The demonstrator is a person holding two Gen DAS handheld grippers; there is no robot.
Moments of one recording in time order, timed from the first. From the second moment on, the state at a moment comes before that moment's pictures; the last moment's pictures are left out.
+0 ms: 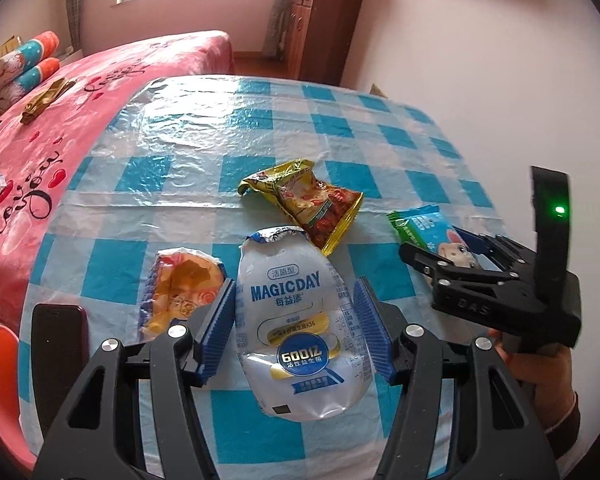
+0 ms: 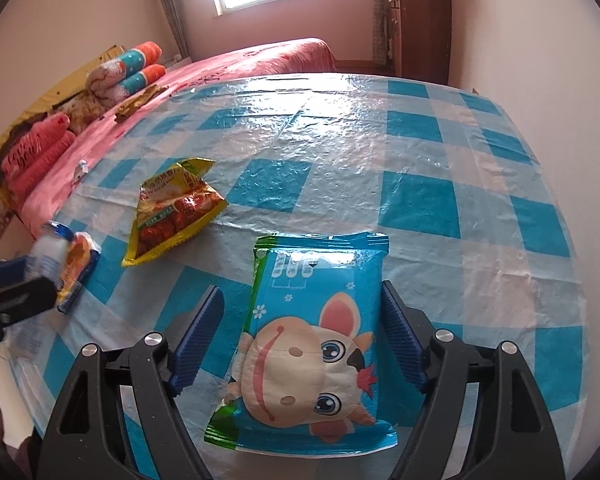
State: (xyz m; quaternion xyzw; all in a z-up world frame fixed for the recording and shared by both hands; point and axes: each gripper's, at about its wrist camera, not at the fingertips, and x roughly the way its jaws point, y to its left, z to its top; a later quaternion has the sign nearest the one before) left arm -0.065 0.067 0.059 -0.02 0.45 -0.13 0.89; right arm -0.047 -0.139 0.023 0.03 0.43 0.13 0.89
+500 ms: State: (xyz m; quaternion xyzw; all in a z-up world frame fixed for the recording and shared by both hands) left arm -0.085 0.105 0.056 -0.04 0.43 -0.16 0.89; right arm -0.049 -0.130 0.023 -0.03 0.43 0.09 0.90
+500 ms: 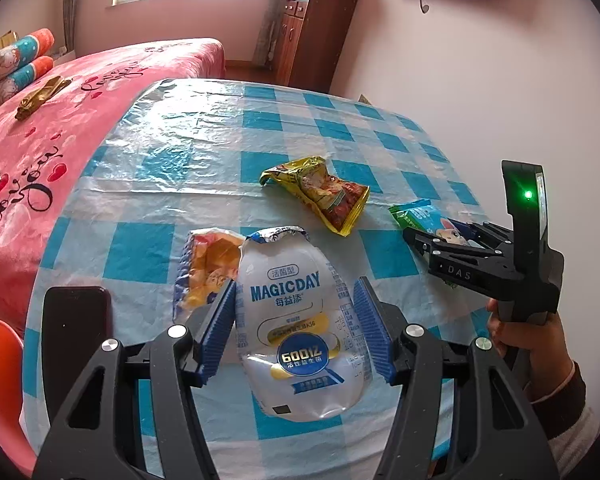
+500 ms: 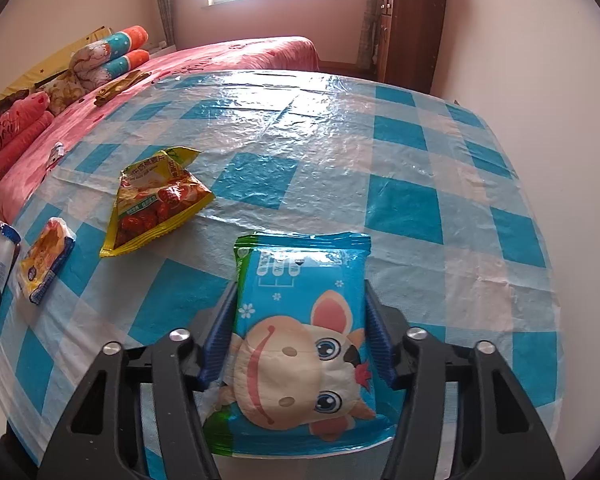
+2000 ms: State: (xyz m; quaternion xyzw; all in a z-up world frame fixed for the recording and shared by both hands) left arm -0.132 0.193 0.082 -0.10 0.36 -0.15 0.92; right arm -0.091 -0.042 0.101 0.04 0.40 0.20 0.89
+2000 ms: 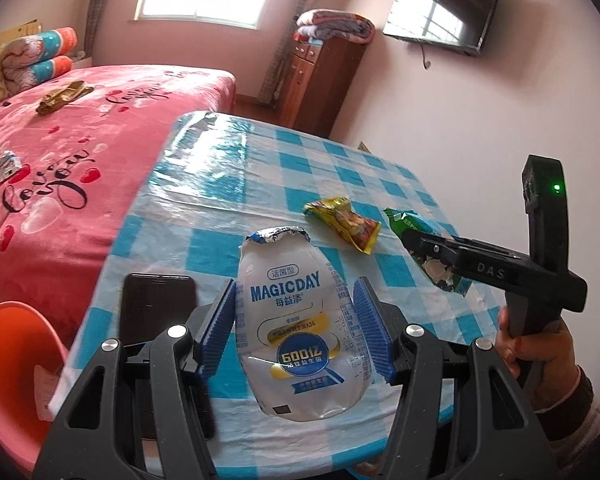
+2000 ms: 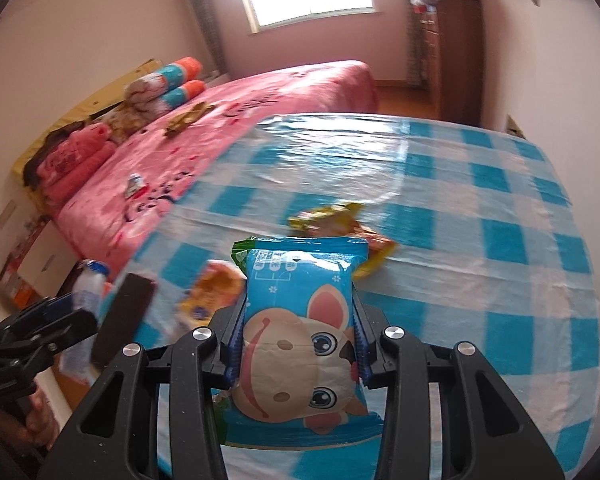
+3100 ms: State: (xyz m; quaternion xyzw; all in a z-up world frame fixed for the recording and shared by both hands) left arm -0.212 0.445 0.002 -0.24 0.37 0.17 0.88; right arm -0.135 0.306 0.102 -0.11 0.43 0.51 0.74
